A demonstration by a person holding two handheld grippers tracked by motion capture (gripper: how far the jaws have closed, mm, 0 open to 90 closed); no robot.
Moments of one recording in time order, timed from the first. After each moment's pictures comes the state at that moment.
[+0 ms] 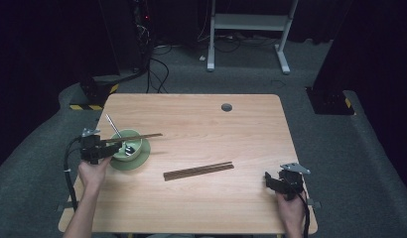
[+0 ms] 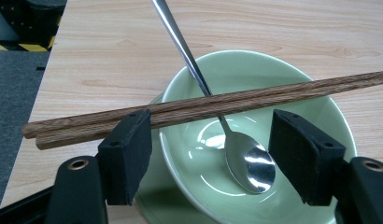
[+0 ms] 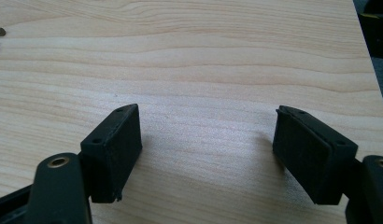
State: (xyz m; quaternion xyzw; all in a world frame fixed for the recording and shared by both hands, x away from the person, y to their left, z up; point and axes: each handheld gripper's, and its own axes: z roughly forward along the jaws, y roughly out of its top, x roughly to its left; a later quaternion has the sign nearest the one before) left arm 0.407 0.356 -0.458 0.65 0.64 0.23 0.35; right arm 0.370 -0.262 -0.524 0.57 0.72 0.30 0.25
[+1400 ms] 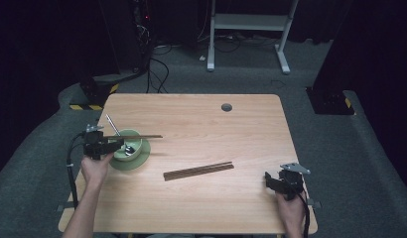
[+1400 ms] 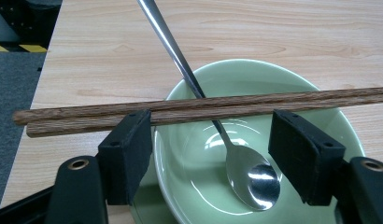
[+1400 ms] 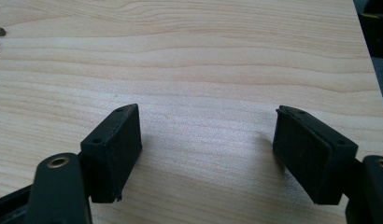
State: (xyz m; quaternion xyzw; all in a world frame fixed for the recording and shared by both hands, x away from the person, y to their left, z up) left arm 0.422 0.352 -0.458 0.66 0.64 0.23 0.34; right arm 0.370 -0.262 -0.524 0.57 0.72 0.30 0.25
